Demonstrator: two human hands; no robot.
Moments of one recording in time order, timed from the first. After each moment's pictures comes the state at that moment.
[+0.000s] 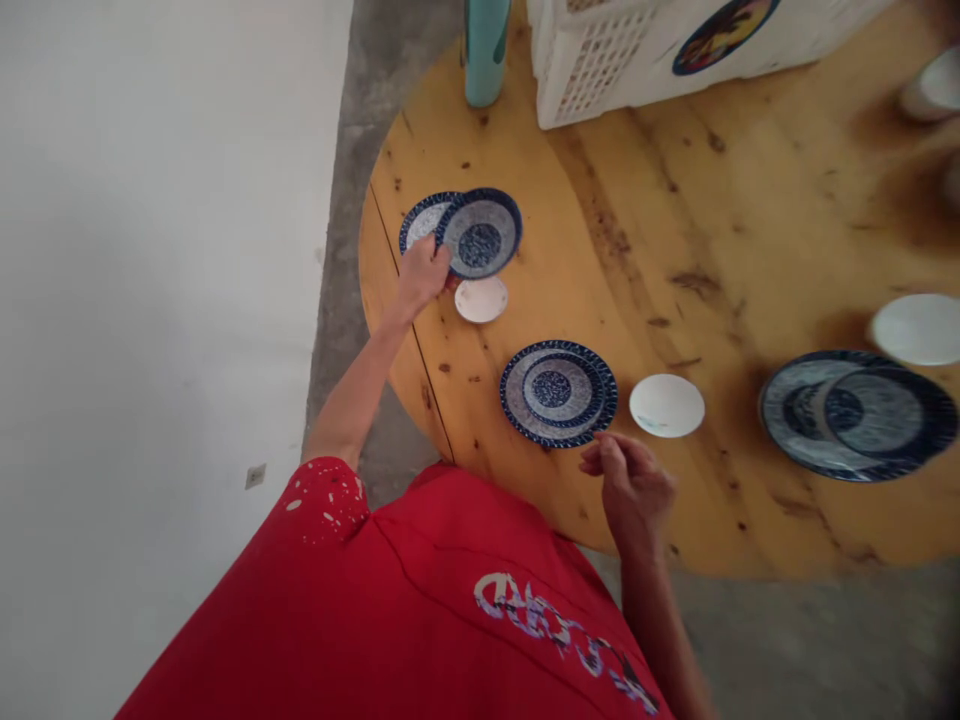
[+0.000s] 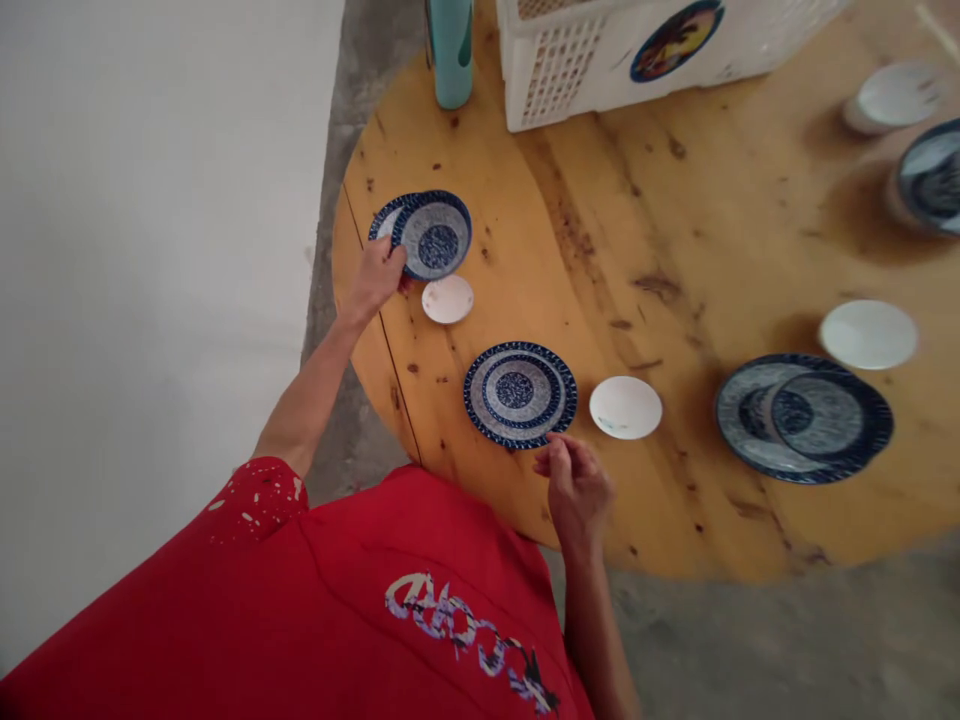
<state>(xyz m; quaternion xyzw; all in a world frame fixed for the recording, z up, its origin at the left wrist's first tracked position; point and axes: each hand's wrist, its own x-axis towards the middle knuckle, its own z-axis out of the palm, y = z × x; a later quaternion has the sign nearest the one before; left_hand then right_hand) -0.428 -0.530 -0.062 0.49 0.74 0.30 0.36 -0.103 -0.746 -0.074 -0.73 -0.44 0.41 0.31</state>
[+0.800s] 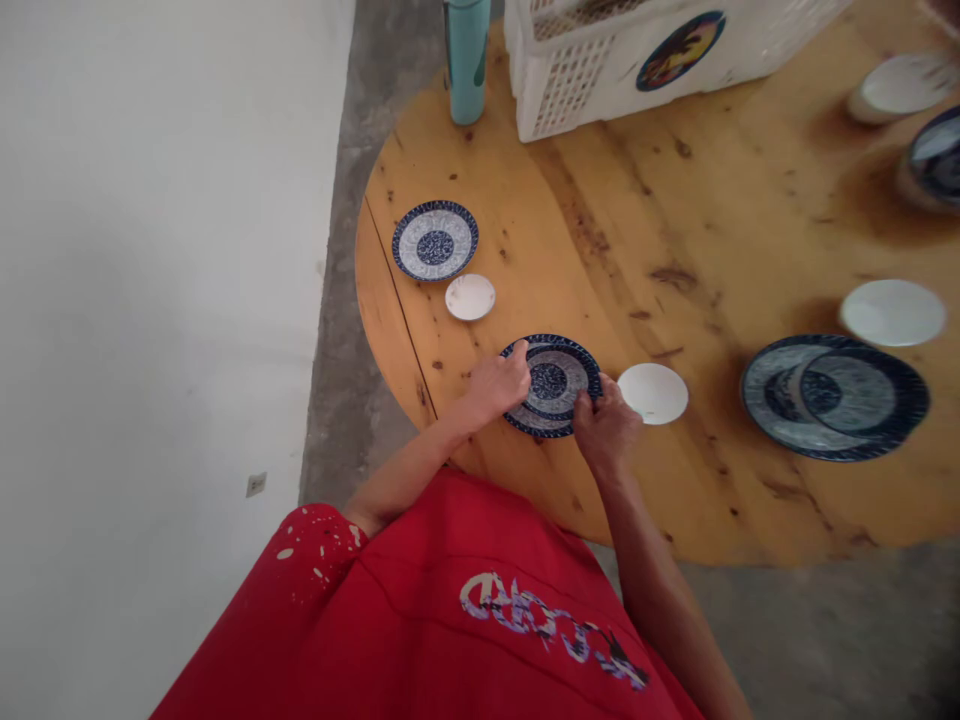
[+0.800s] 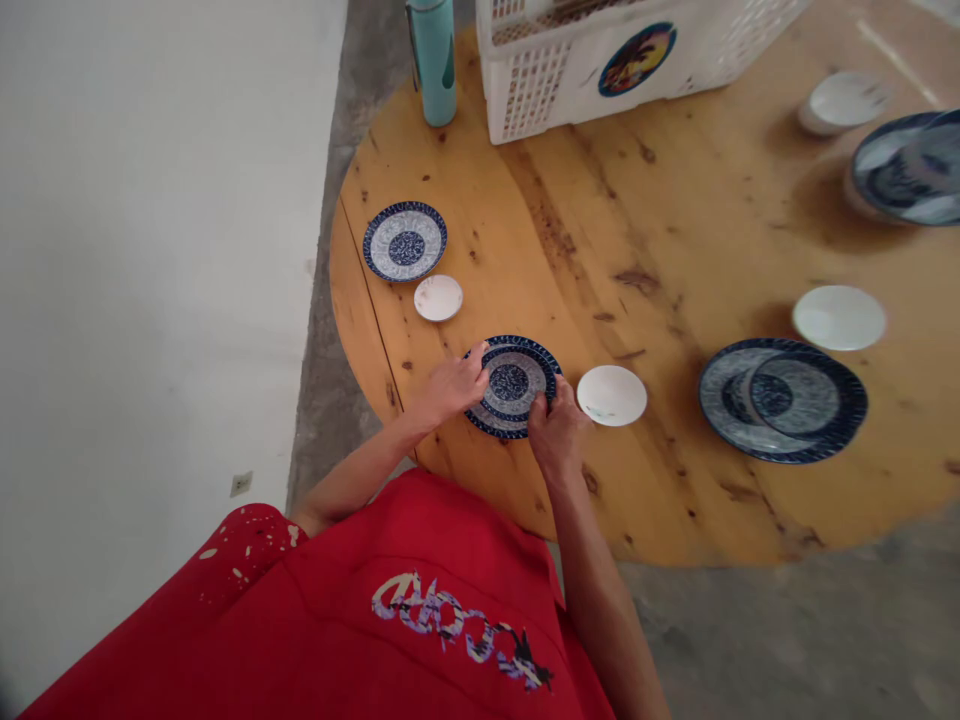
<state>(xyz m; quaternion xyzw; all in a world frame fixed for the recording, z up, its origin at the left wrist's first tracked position) -0.285 -0.659 -0.072 0.68 0.66 0.01 0.32 -0.104 -0.694 -0.122 -0.72 -0.63 0.21 0.21</state>
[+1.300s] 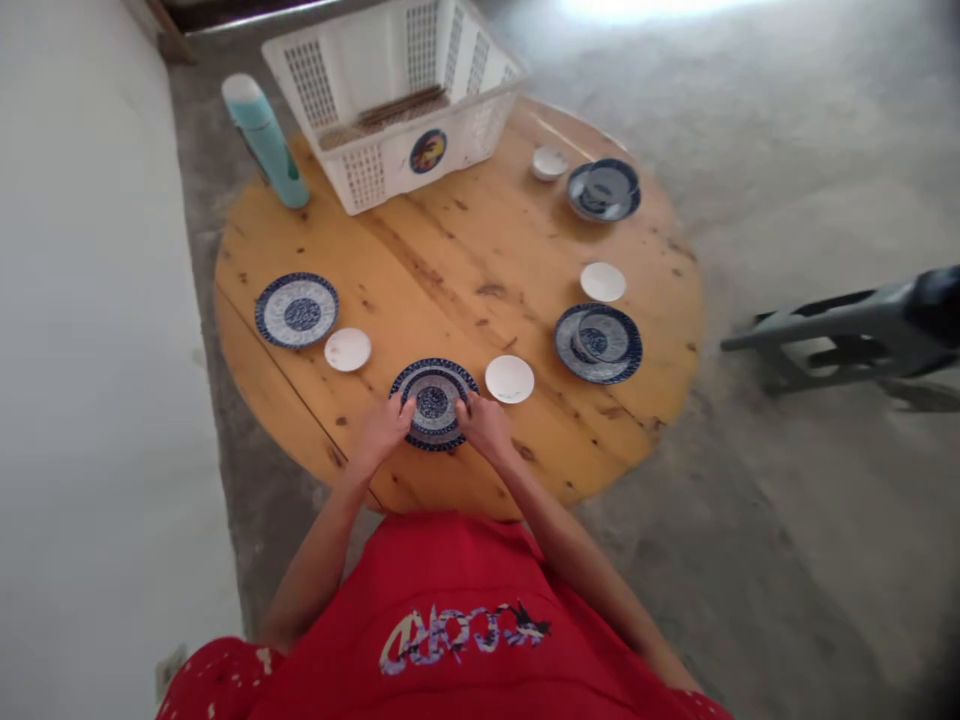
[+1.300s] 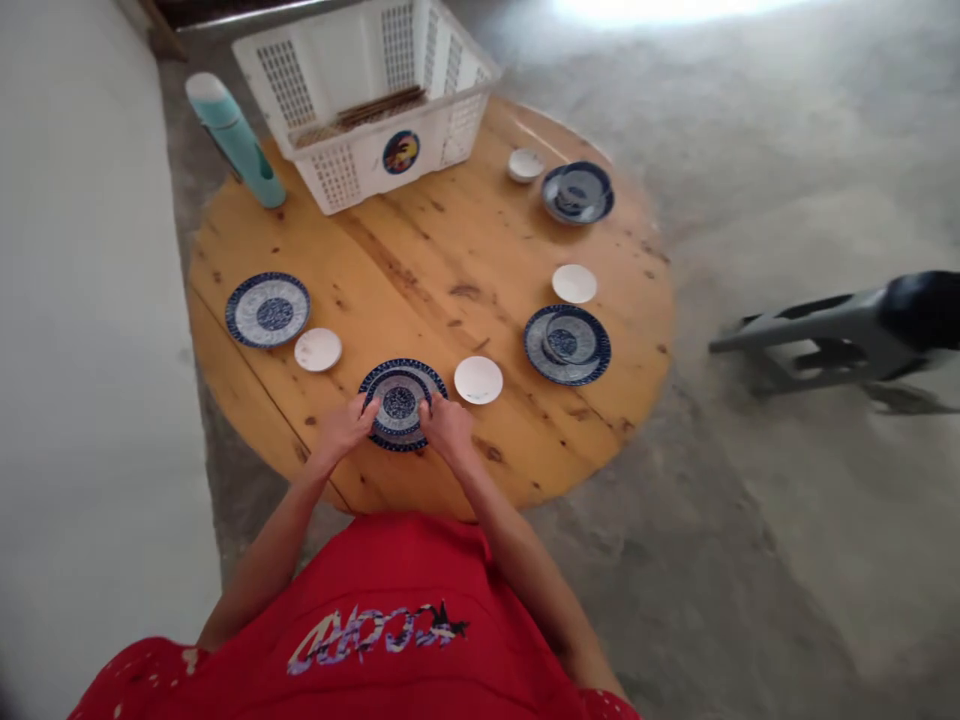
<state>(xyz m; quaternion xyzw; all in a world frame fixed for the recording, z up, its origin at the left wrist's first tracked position) -0.302 -0.651 -0.071 0.68 0.65 -0.03 0.33 -0.119 -0.678 -0.087 -0.76 -0.59 0.28 0.02</state>
